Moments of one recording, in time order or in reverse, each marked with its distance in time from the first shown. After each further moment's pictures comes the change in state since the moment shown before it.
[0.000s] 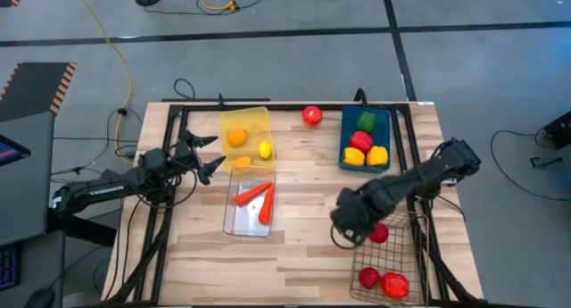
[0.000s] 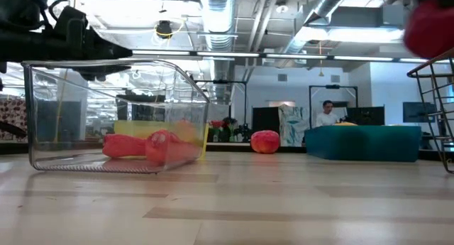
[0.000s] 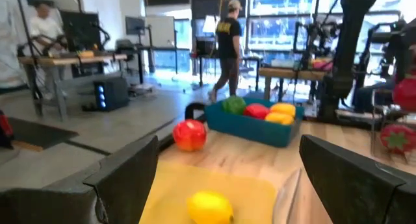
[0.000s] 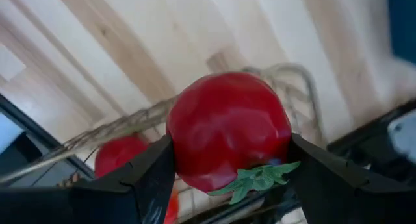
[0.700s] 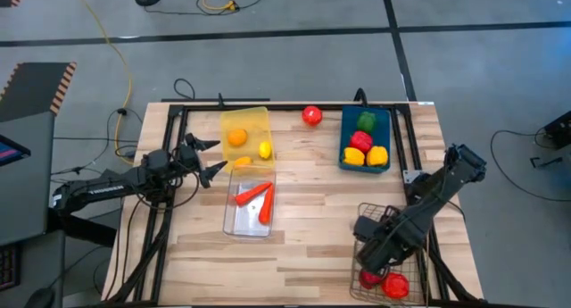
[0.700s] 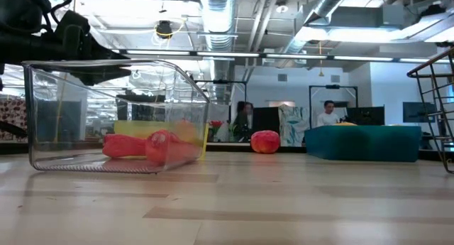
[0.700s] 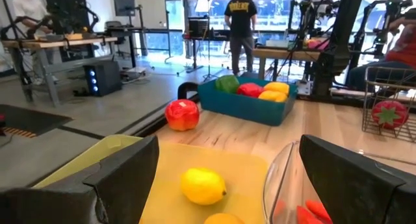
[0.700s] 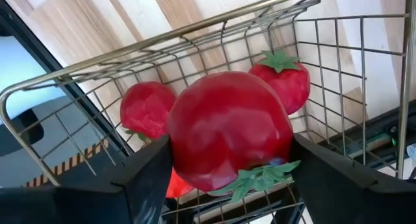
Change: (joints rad) left arm -0.032 0.000 -0.001 -0.084 -0.002 -0.004; right arm 0.286 0.002 -0.006 0.067 -0.030 0.215
